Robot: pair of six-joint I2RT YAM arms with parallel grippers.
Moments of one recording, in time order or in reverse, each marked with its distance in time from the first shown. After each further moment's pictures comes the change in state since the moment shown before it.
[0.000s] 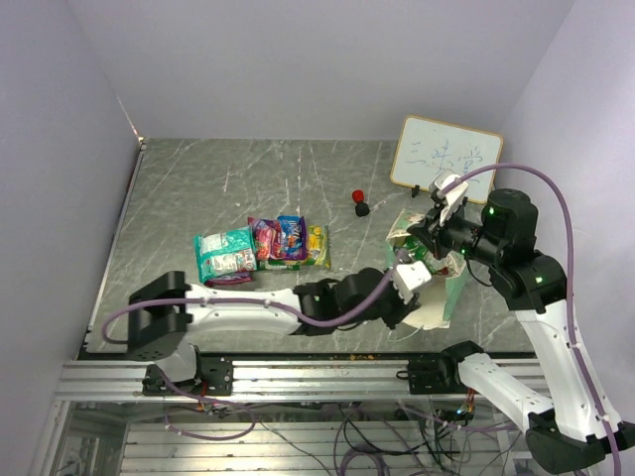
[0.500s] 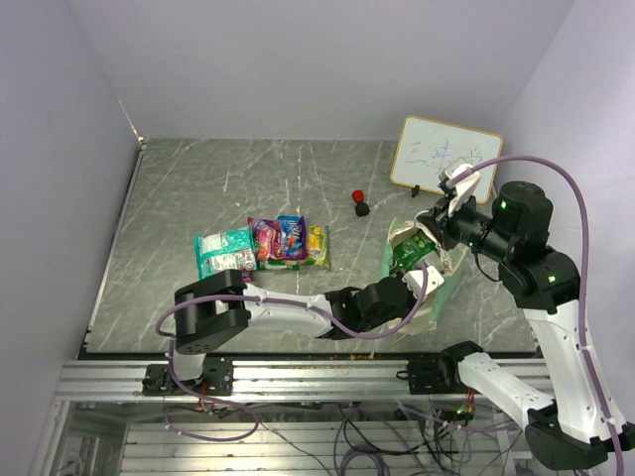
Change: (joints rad) left arm -0.021 0.289 0.061 0.251 -0.189 0.111; right arm 0.000 0.031 0.120 -0.040 0.087 -0.011
